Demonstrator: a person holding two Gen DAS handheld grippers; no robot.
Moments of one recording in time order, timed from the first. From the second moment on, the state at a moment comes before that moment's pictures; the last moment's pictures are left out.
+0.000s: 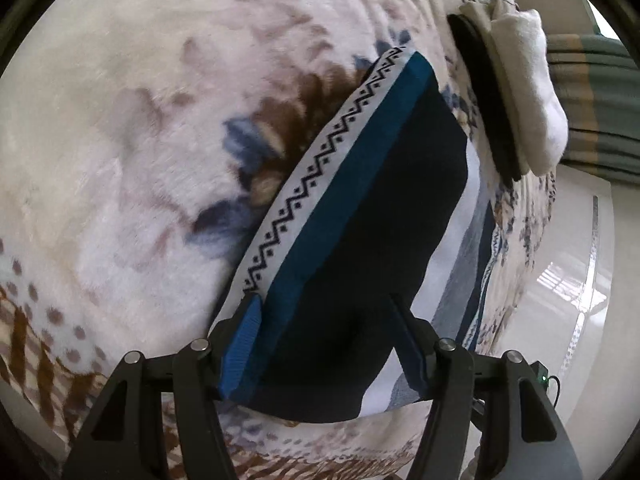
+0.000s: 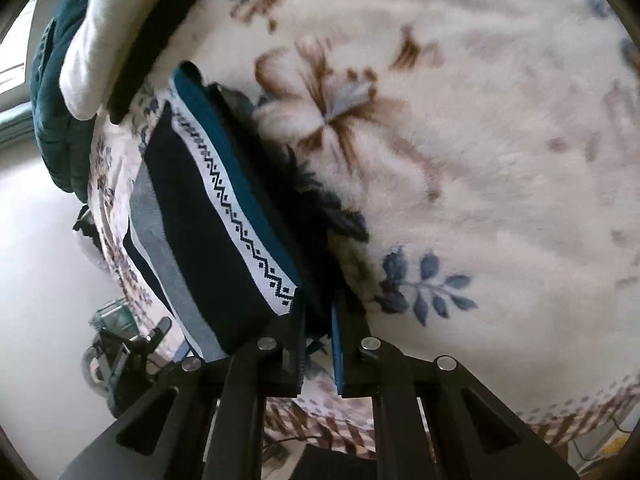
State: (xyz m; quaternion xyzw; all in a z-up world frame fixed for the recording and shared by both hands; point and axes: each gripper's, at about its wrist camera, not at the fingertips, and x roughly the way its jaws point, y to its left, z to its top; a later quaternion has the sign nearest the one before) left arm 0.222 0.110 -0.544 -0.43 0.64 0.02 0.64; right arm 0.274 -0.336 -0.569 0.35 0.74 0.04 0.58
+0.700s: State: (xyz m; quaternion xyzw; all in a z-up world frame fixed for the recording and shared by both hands) left arm 0.283 0.125 -0.583 -0.43 0.57 -0.15 0.68; right arm 0.381 -0.261 -0.651 0.34 0.72 0.33 0.50
